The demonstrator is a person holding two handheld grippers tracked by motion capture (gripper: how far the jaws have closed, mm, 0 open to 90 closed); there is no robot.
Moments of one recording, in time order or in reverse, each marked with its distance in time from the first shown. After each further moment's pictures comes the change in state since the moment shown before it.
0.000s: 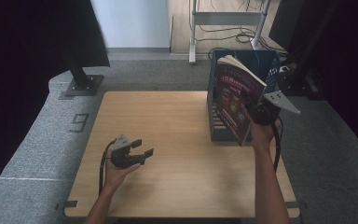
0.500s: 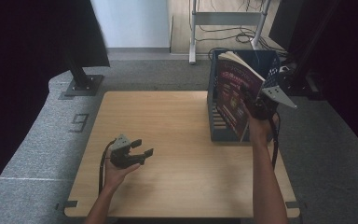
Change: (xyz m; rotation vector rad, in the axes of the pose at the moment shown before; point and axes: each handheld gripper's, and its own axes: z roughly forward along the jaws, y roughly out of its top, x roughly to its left) left arm 0.001 0.000 -0.001 -0.002 0.000 -0.005; right arm -0.003 0.002 0.016 -0.004 -0.032 0.005
